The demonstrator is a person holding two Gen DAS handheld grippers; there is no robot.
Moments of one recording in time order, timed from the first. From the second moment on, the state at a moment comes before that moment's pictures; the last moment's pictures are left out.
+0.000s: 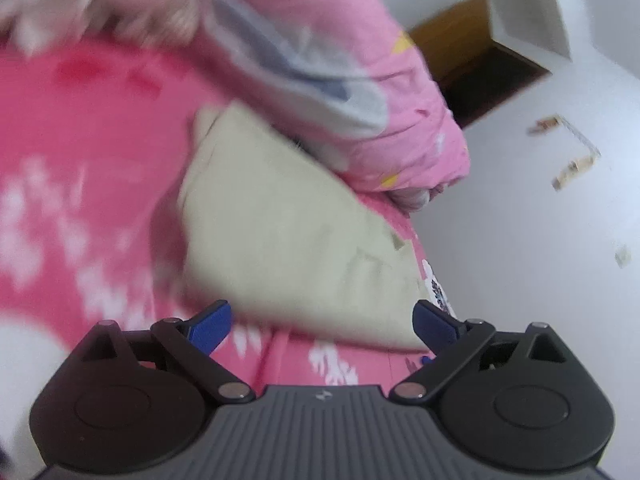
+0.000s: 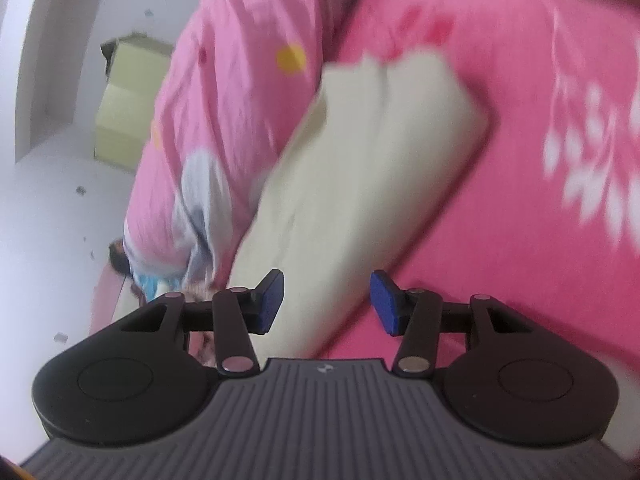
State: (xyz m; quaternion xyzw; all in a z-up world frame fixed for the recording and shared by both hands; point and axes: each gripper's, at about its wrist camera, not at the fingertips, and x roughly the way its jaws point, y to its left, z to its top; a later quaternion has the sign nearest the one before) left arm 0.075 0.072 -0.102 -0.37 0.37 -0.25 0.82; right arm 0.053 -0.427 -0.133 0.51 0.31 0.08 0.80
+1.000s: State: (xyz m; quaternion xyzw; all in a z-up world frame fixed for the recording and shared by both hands) left arm 0.065 0.113 -0.095 -0.46 0.27 -0.14 0.83; right arm 0.006 -0.401 -0.127 0.55 0.15 0.02 0.82
